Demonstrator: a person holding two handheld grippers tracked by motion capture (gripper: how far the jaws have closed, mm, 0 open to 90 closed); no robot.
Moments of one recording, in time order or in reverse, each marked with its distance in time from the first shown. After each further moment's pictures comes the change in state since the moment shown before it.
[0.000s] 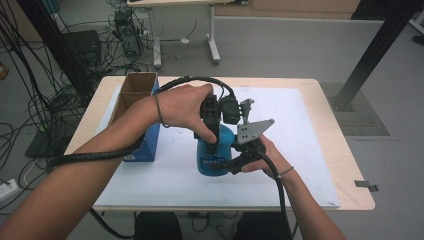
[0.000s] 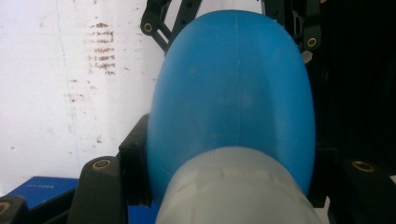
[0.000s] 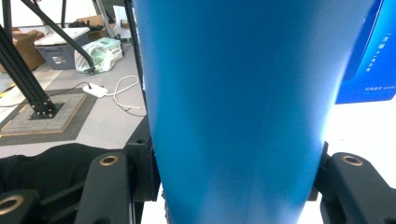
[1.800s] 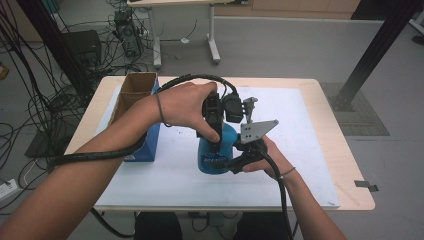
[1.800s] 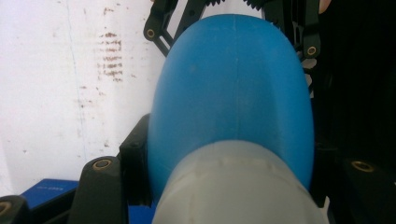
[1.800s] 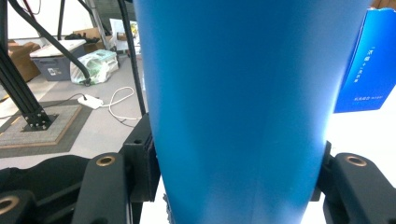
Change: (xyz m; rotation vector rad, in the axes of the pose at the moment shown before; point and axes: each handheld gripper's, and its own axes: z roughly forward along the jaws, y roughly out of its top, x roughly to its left) left arm -0.007 0.002 -0.007 -0.017 0.025 0.005; right arm 0.005 -0.008 -0.004 -0.053 -0.022 0.001
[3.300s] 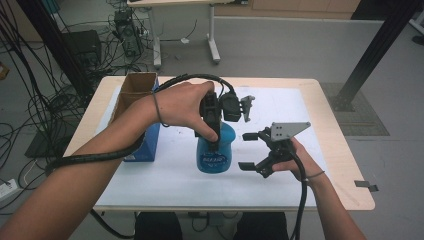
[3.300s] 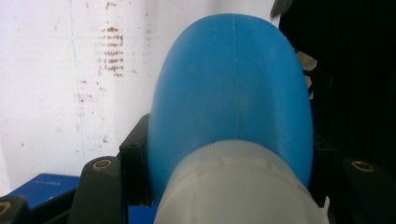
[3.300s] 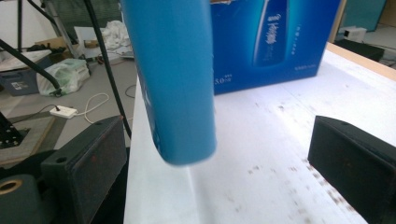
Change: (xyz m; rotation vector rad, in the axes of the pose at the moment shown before) left arm 0.002 -0.007 -0.001 -0.007 0.001 -0.028; right arm 0.018 -0.024 -0.067 -0.004 -0.142 0.078
